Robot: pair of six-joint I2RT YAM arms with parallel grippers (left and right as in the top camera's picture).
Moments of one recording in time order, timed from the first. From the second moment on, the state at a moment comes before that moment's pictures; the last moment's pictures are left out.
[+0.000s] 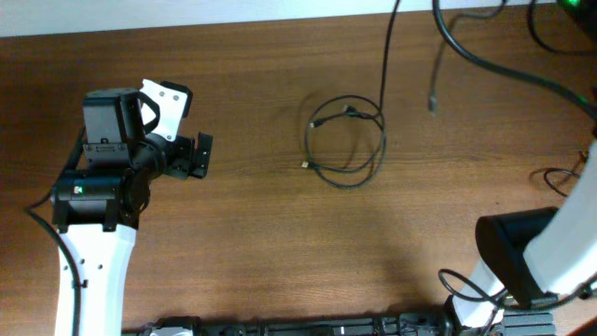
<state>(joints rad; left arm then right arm) -0.03 1.23 1.32 -0.93 0.10 0.27 0.08 1.92 3.13 -1.19 -0.32 -0.03</state>
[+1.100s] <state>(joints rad) -0.03 1.23 1.32 -0.93 0.10 0.27 -0.20 2.17 3.12 -1.30 0.59 0.12</state>
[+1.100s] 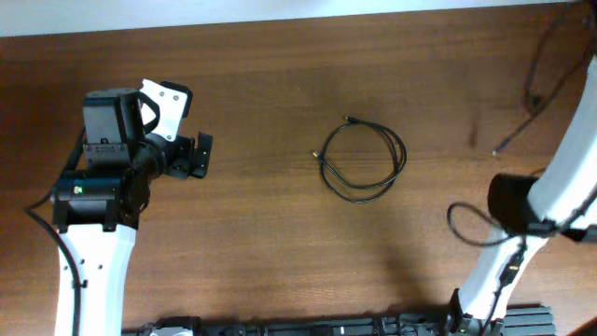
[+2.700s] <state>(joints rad) -0.03 1.23 1.32 -0.93 0.10 0.27 -0.47 2.10 2.81 -1.46 0.06 0.28</state>
